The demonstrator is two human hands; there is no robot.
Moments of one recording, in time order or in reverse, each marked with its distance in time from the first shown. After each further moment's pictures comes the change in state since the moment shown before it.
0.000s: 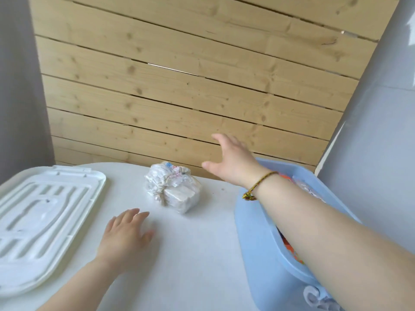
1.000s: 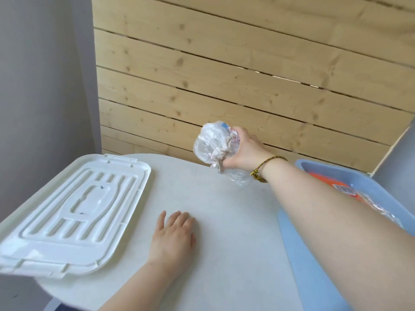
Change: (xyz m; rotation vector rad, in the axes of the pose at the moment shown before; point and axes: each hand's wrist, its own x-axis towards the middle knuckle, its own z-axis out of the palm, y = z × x) left_hand -0.009 -0.010 0.011 0.085 -0.008 0.110; right_hand 0.063 -0.029 0.056 0.140 -0.116 0.064
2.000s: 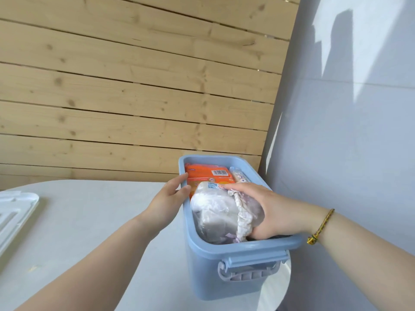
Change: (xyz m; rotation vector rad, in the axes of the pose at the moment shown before) left_hand 0.023 0.205 -0.056 -1.067 -0.192 0.083; right_hand -0.208 0.170 -0.127 -0.023 -0.222 -0.094
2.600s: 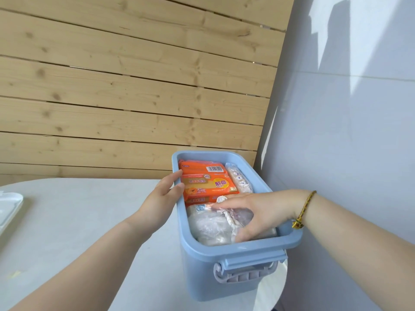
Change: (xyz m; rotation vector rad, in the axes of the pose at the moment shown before) left_hand 0.003 -0.004 0.003 0.006 0.012 0.030; right_hand 0.019 0.000 -0.007 -0.126 -0.412 0.049
